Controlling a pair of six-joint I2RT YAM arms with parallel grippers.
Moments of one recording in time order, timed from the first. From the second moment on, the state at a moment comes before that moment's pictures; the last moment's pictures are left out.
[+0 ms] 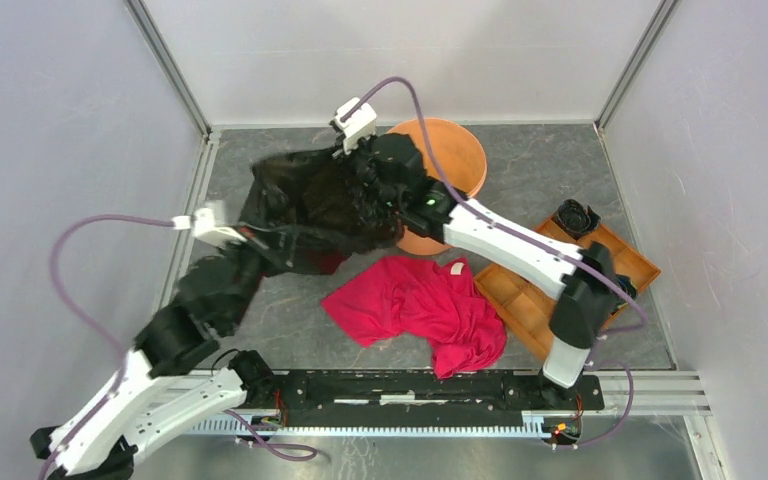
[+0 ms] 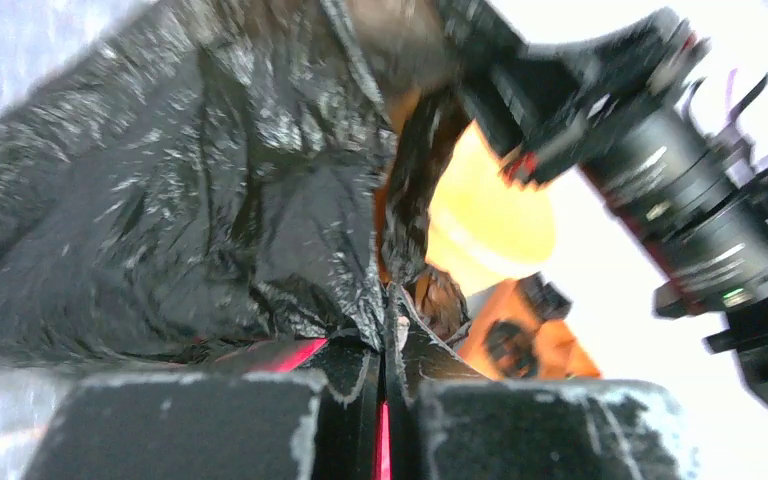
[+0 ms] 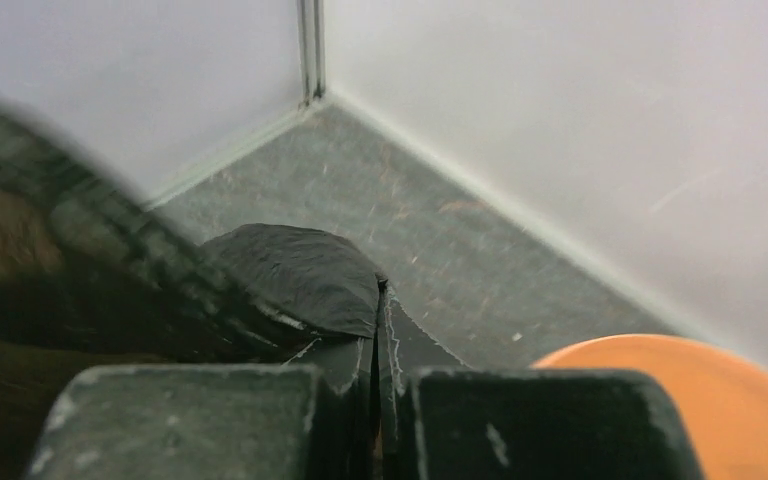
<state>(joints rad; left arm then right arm) -0.84 0.55 0.83 -0.50 -0.61 -0.79 0.92 1.81 1.65 0.10 0.22 -0.06</state>
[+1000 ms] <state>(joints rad) -0.73 1.55 2.14 -0.43 -0.11 -0.35 0.84 1.34 1.85 -0.09 0.56 -0.43</state>
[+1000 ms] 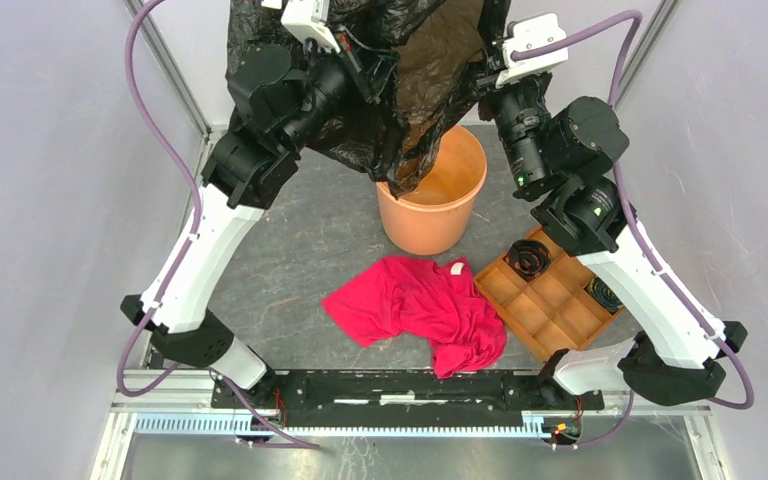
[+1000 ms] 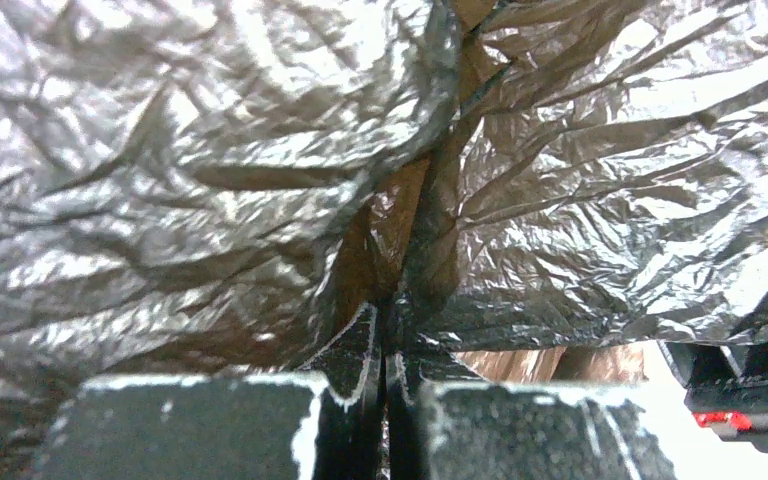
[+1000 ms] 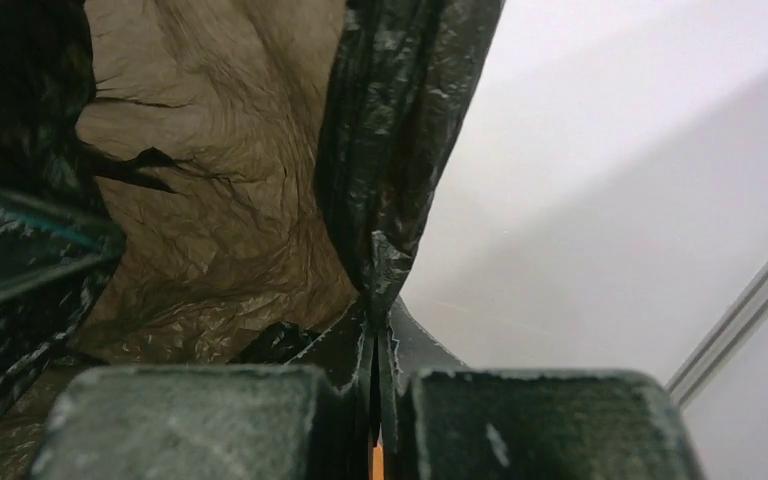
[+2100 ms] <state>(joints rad) -0.61 1.89 2.11 -0.13 0.40 -0.68 0.46 1.32 1.62 -0.12 -0.10 0.04</state>
